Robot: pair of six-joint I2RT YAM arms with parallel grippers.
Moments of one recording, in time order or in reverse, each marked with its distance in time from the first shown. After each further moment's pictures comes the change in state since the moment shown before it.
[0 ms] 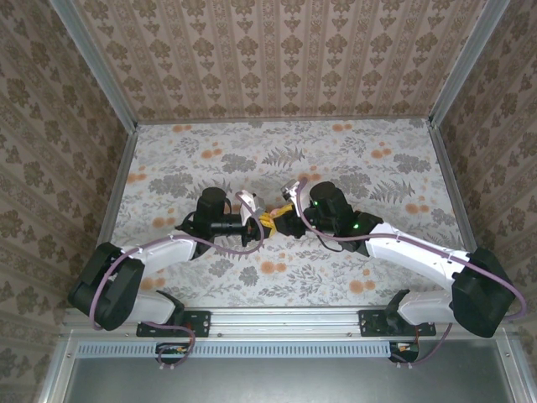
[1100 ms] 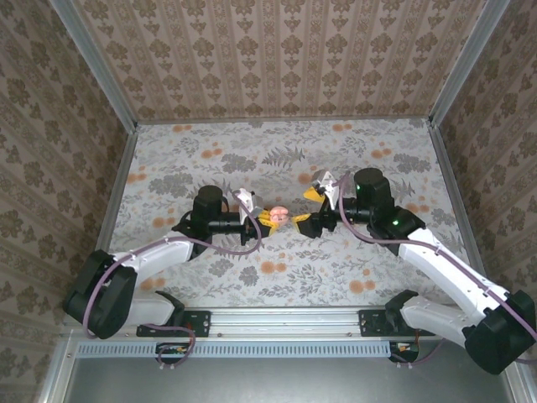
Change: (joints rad) left arm -0.006 -0.061 0.013 -0.009 0.039 0.000; right arm -0.270 -0.225 0.014 -0.176 -0.375 -0.291
